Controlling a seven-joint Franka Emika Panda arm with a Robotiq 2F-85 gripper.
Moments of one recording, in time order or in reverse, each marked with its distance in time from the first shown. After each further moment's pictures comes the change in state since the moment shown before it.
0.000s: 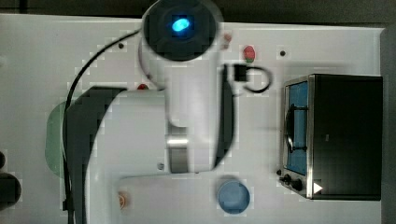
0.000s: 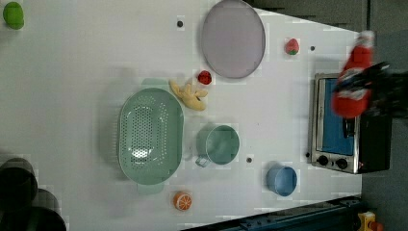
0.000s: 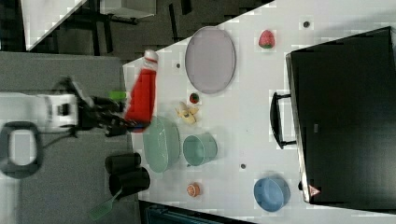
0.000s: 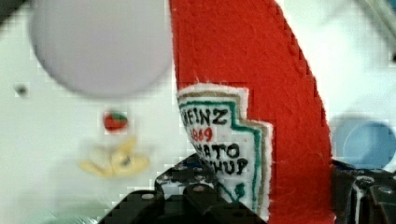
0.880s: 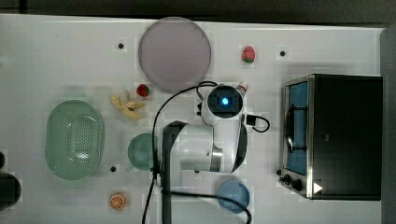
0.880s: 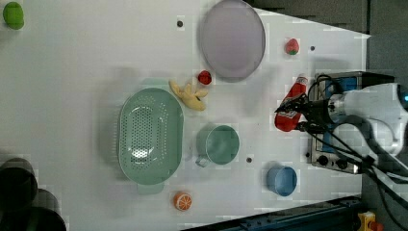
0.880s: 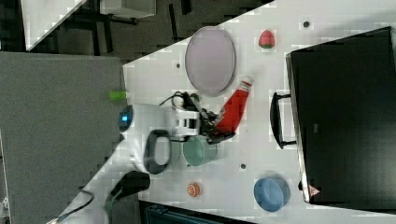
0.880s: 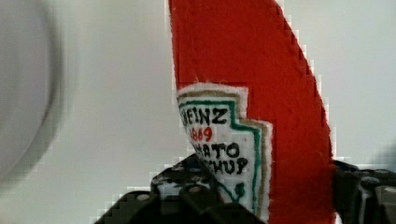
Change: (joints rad) arm -0.045 0.212 -0.120 -0.495 0.001 0.693 0.004
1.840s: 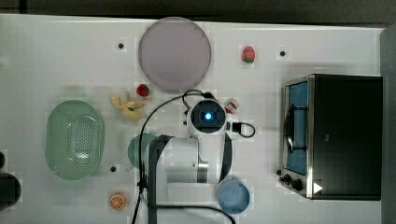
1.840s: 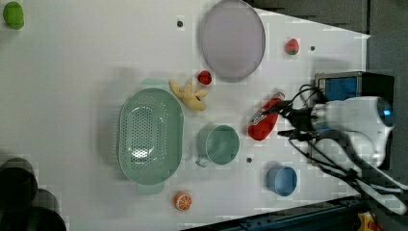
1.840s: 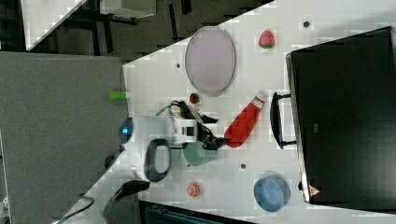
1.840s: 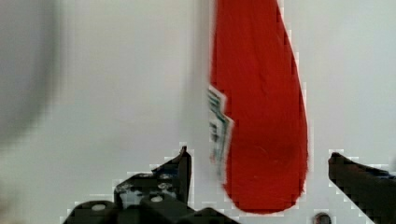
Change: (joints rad) arm 0.024 -0.062 0.047 -0.082 0.013 0.070 0.002
